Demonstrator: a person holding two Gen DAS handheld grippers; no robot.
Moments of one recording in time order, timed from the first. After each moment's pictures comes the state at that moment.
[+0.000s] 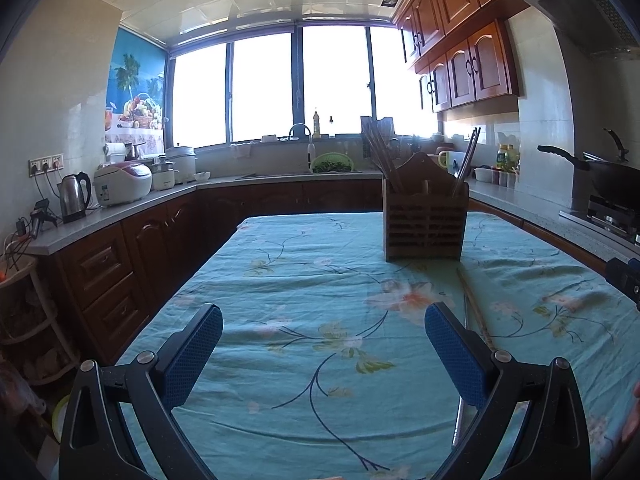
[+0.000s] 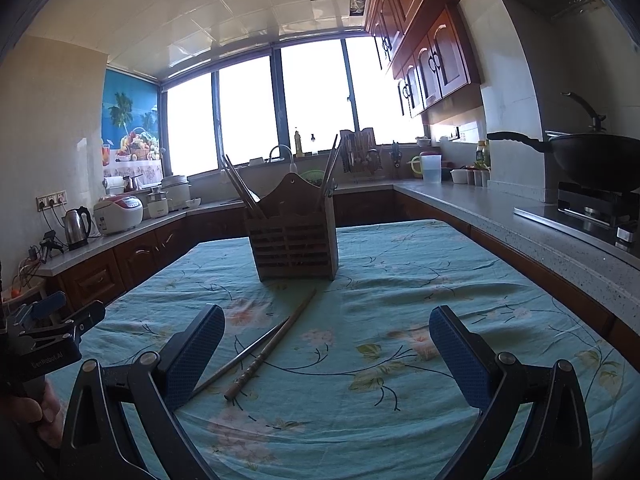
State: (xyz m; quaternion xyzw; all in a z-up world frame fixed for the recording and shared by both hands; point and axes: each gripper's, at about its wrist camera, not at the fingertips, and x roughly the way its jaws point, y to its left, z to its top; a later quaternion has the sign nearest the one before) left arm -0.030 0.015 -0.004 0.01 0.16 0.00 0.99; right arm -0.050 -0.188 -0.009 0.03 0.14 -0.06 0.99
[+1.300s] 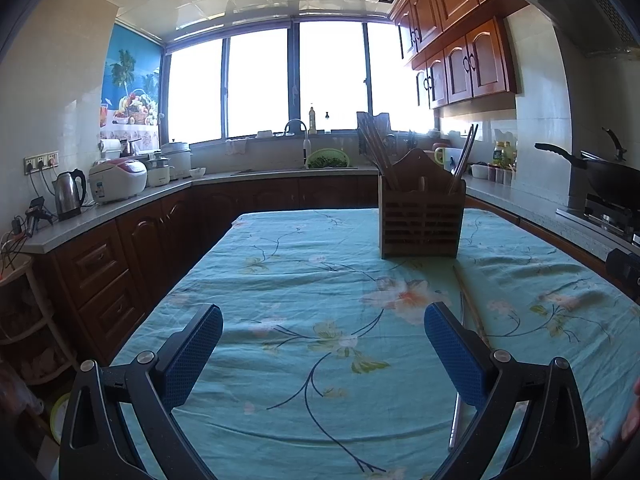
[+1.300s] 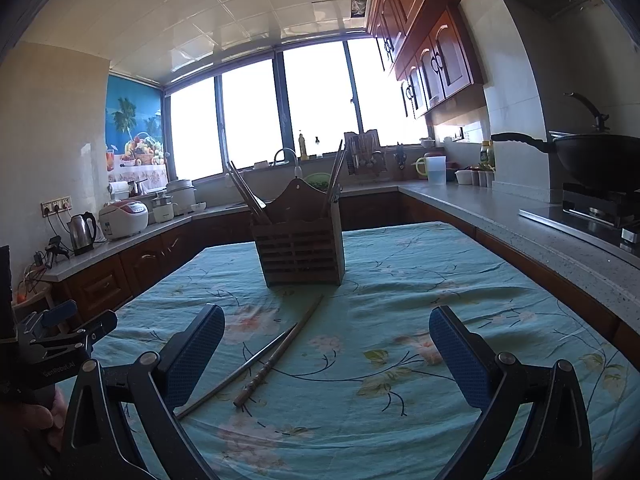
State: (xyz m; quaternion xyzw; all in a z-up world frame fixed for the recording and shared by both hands) left arm -0.027 0.004 -0.001 0.00 0.17 0.00 0.99; right arm -0.049 -0.186 -0.003 0.03 0.13 -0.05 0.99
